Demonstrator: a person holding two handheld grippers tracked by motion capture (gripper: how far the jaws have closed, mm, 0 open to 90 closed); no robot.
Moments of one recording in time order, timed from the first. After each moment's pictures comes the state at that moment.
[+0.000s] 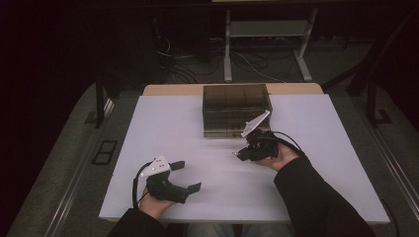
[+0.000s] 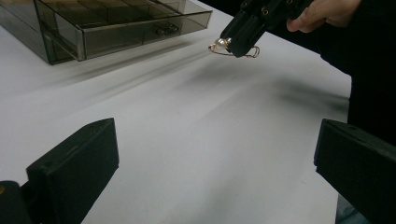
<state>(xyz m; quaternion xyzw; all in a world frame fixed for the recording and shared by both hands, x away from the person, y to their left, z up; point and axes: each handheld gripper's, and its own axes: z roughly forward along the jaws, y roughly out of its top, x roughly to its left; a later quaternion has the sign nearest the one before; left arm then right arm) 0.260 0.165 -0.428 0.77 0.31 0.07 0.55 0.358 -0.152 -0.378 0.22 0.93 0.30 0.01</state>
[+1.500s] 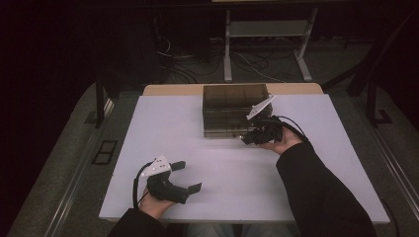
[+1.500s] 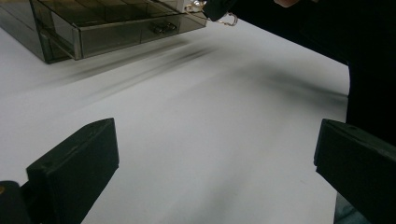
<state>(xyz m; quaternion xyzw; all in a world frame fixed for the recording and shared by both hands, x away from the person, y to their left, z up) 0.260 0.164 -0.429 0.77 0.31 0.07 0.55 0.396 -0.169 -0.362 0.25 0.92 0.31 0.04</state>
